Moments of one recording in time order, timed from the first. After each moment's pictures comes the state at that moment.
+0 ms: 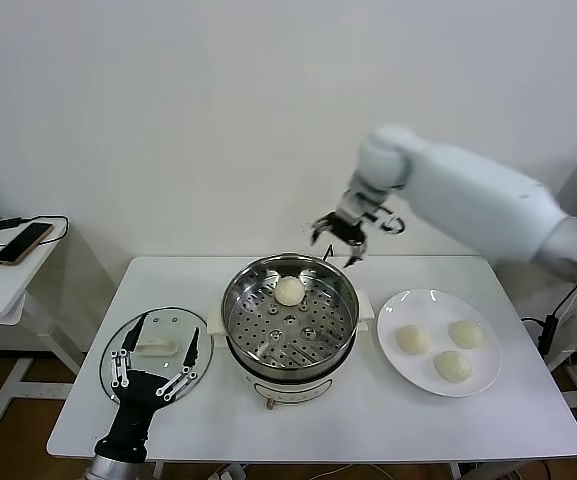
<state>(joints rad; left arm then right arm) 1.74 -1.25 -0.52 -2.18 0.00 -0.40 -0.04 0.51 0.92 -1.06 1.15 0.11 0.14 -1.27</state>
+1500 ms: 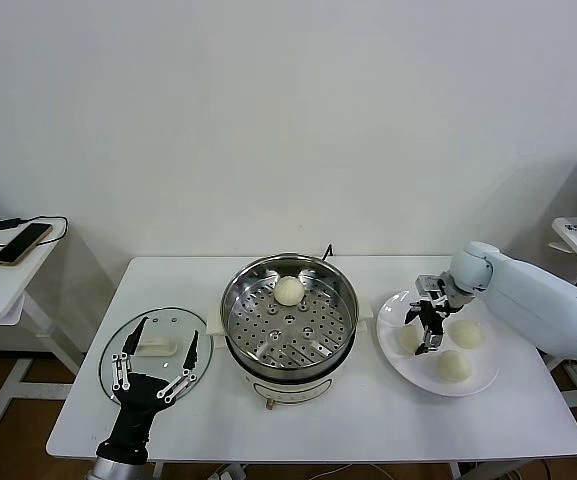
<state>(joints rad) 1.74 -1.27 -0.53 -2.15 0.01 -0.41 -0.04 0.08 0.83 -0.97 0.95 0.09 -0.08 -1.12</state>
